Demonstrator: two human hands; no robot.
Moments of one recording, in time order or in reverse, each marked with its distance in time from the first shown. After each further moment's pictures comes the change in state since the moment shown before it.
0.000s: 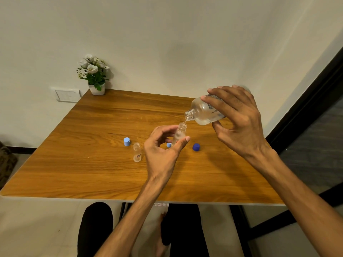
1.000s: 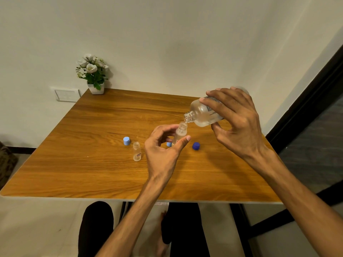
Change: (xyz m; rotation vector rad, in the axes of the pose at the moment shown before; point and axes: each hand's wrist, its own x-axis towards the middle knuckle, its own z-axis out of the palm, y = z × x) left_hand -0.002 0.000 0.002 0.004 -0.006 0.006; right_hand -0.007 -0.001 0.002 0.006 -0.020 0.004
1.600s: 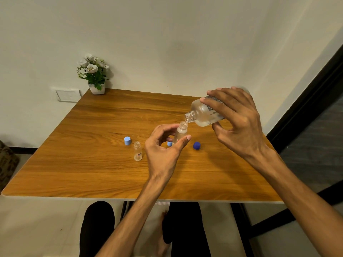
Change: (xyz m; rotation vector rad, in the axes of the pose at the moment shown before) left_hand 0.001 0.001 -0.001 -0.022 -0.001 0.024; right_hand 0.000 -0.001 0.000 -0.001 0.003 -0.016
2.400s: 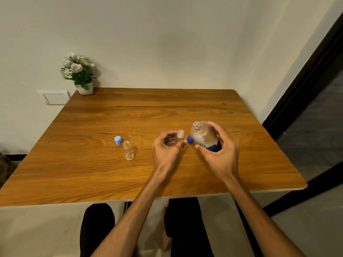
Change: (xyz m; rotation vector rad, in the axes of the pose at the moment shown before) left_hand -0.002 -0.083 0.036 0.176 -0.101 -0.353; right_hand -0.109 -0.036 0.058 0.463 0.062 0.878
